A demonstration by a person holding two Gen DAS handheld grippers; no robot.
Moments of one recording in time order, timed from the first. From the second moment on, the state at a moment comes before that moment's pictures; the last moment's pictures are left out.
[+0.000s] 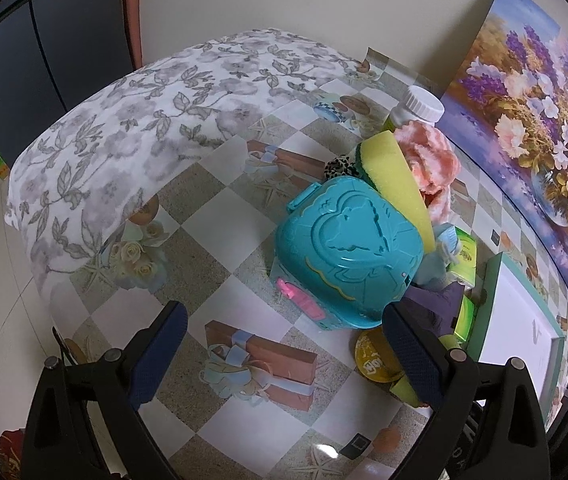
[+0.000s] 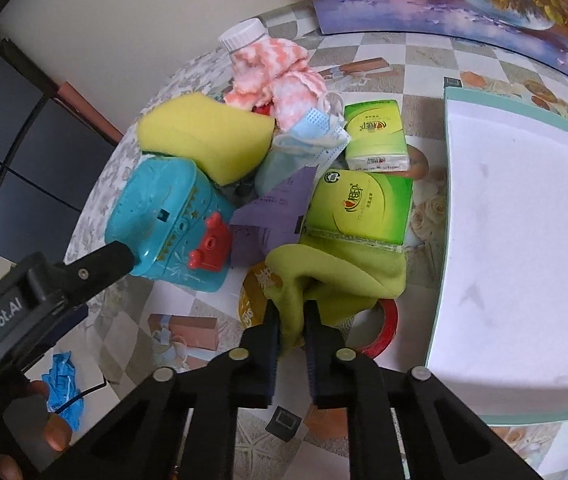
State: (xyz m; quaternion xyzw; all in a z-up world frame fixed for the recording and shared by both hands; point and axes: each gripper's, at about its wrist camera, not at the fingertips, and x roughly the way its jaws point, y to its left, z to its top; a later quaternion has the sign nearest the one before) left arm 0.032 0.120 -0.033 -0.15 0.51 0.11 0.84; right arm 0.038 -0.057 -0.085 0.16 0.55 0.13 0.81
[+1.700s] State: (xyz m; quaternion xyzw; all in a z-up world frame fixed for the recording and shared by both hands) left arm 0.070 -0.051 -0.020 0.14 0.52 -0.01 0.84; right arm -0.023 -0.217 0.027 0.25 0.38 -0.04 0.89
